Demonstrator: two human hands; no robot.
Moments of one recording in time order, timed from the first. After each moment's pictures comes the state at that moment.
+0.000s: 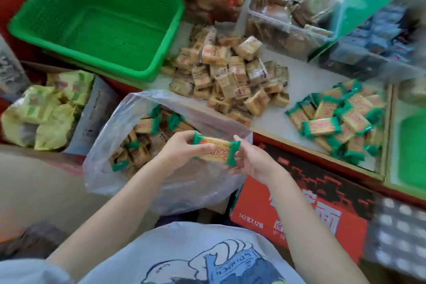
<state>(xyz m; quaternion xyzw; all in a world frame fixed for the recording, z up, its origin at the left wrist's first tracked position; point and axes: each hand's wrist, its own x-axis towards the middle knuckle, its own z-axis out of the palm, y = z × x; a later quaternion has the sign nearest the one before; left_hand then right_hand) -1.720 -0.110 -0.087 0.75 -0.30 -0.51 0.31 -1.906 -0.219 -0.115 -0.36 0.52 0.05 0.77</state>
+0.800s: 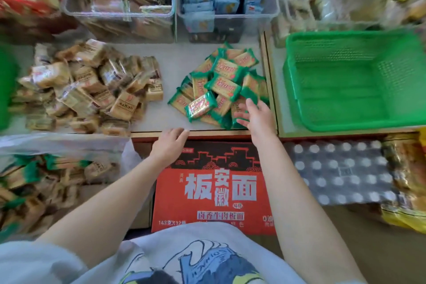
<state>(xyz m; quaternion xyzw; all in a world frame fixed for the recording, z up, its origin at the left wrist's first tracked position) -1.972 -0.290 -0.179 0.77 -0.48 -0.41 0.04 -2.194 -0.378 -0.131 -0.26 0.67 -0.37 0.59</state>
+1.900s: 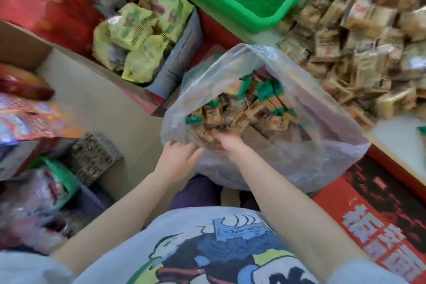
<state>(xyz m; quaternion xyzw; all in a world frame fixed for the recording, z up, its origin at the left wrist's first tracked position) -1.633 0.097 -0.209 0.86 -0.37 -0.36 -0.01 -1.701 -0.066 -0.276 -0.43 0.53 0.23 0.69</state>
